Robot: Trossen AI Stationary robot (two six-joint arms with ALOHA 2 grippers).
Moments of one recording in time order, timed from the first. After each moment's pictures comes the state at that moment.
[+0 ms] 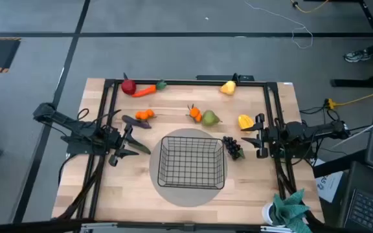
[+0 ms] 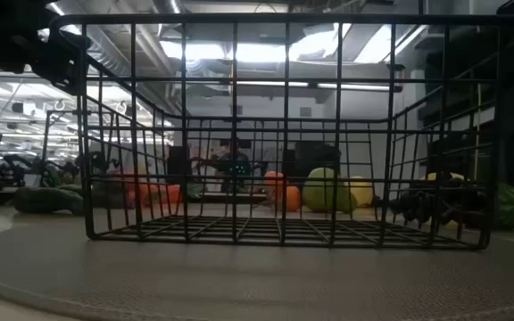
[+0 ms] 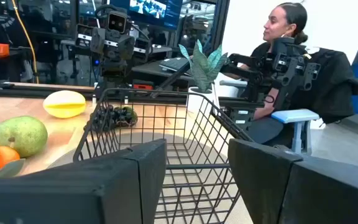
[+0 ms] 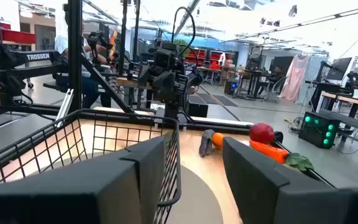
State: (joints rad) left arm -0.39 0.15 0.01 0.27 -0.17 -0.12; right arm 0.21 0.00 0.01 0.13 0.22 -0.14
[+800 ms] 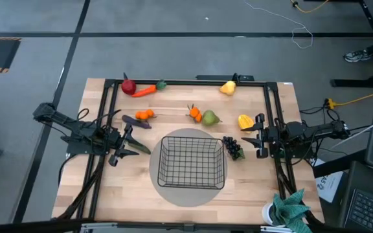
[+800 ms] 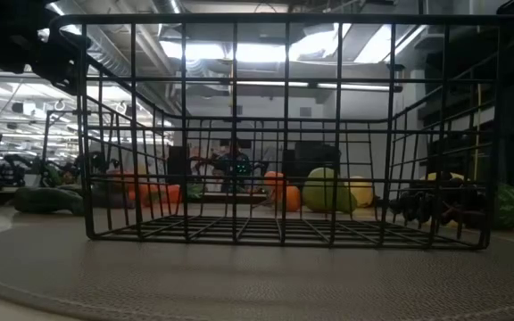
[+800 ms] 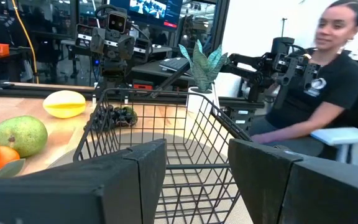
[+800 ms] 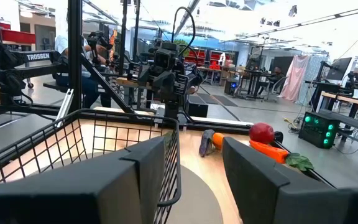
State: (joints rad) left arm -0.39 0.15 0.01 0.27 -0.17 -0.12; right arm 0.21 0.00 0.01 0.13 0.22 -0.14
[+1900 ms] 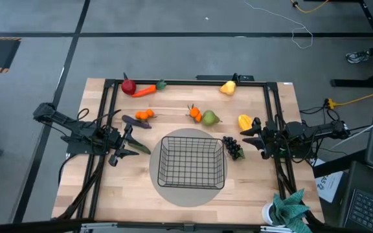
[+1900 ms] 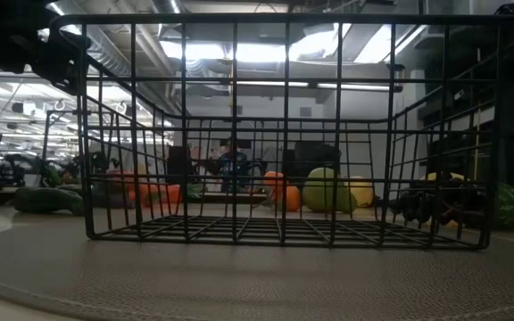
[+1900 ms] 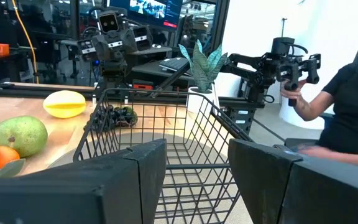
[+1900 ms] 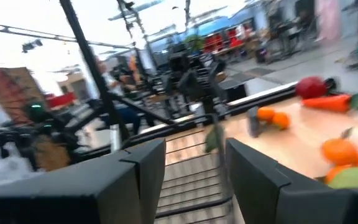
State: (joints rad) left arm -0.39 0.15 0.01 0.27 -0.17 -0.12; right arm 0.21 0.00 0.01 0.13 0.15 0.34
